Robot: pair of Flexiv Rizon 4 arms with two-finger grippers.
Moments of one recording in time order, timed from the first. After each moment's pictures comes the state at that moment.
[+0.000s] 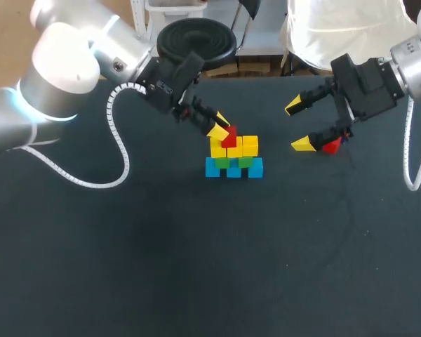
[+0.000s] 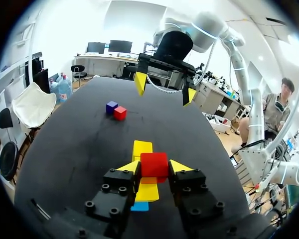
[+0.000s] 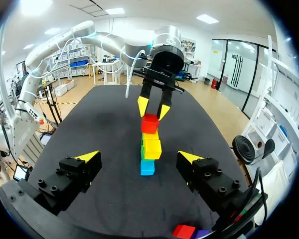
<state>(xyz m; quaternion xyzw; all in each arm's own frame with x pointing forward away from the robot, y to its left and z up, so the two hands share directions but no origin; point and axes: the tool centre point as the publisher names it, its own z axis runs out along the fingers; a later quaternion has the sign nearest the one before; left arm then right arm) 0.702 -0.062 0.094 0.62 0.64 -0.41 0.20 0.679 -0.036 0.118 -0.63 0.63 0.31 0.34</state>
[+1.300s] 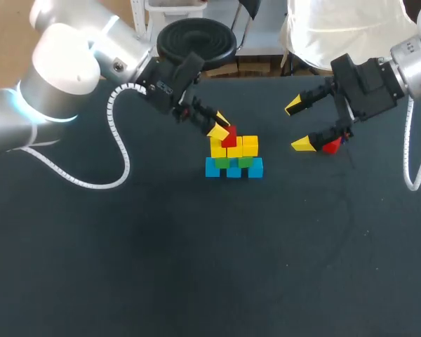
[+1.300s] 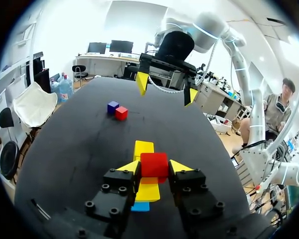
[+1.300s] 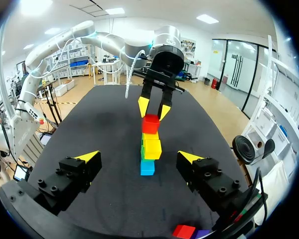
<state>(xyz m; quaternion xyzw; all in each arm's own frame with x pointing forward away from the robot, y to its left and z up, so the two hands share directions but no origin) 0.703 -0.063 0.094 0.61 0.64 -0.41 0.21 0.679 -0.036 0.118 -0.63 0.63 0.31 0.34</state>
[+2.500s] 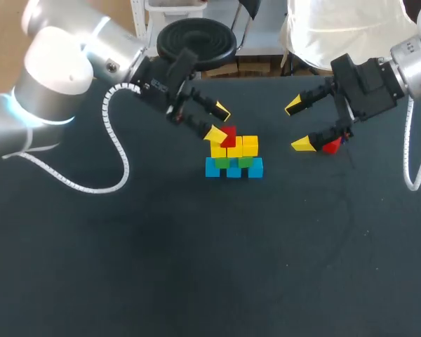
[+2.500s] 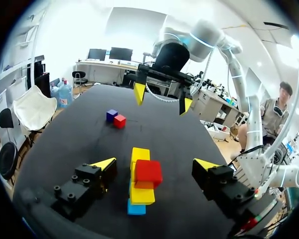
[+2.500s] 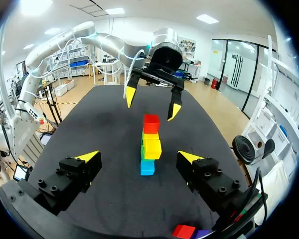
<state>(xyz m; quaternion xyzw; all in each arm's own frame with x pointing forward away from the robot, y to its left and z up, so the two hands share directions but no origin) 0.701 -0.061 0.106 0.60 0.63 -0.44 0.22 0.679 -0.036 0.118 -0.63 0.63 0.31 0.34</state>
